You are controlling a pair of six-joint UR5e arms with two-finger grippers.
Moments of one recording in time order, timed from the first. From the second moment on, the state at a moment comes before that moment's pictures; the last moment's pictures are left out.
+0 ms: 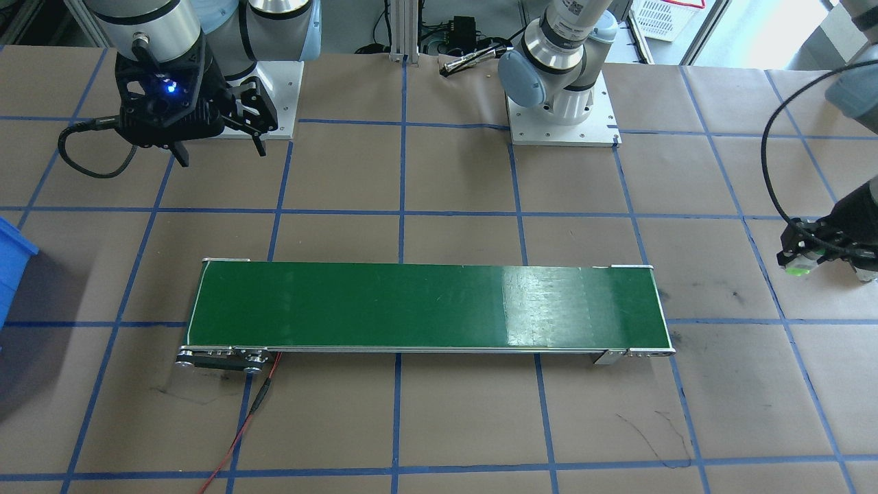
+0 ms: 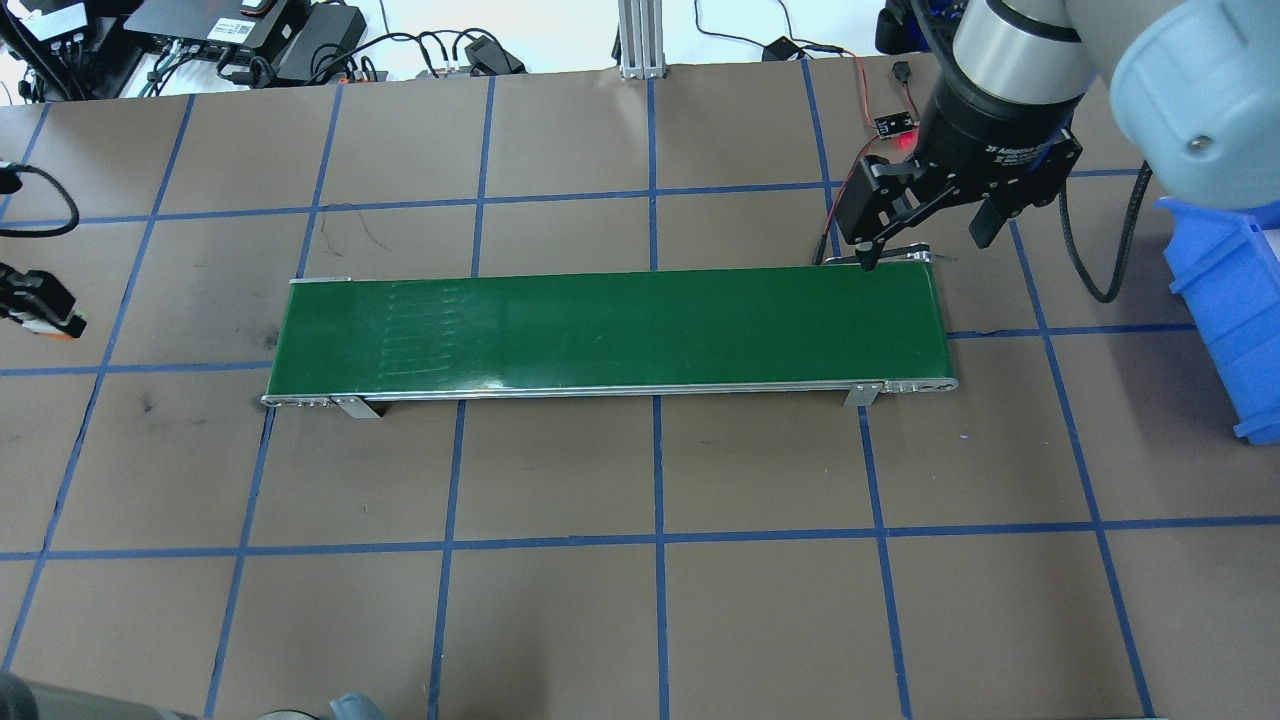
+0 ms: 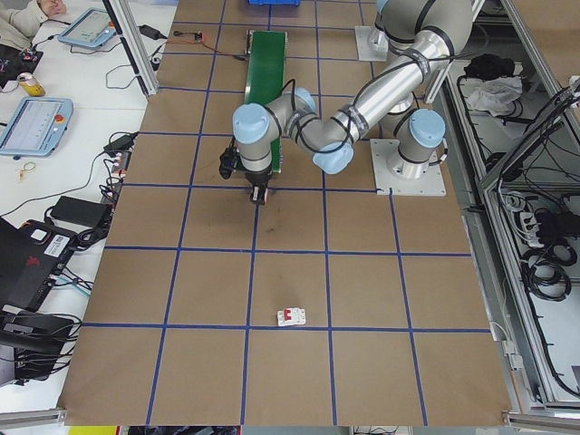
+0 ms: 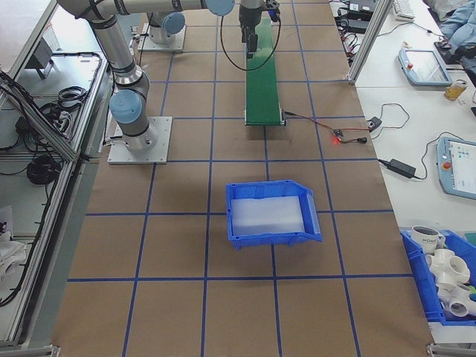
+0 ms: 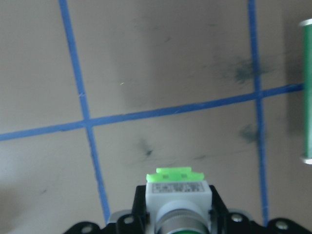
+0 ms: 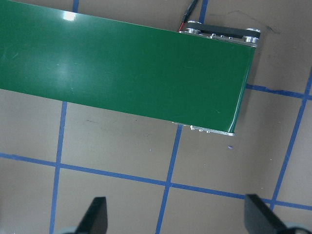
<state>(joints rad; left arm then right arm) -0.91 -1.79 -1.67 -1.27 1.59 0.81 1.62 -1.59 1.56 -1.50 -1.56 -0.14</state>
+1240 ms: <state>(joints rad) -1.31 -1.86 -1.70 -1.18 1.60 0.47 1.62 -1.59 1.56 -1.50 -1.56 -0.14</state>
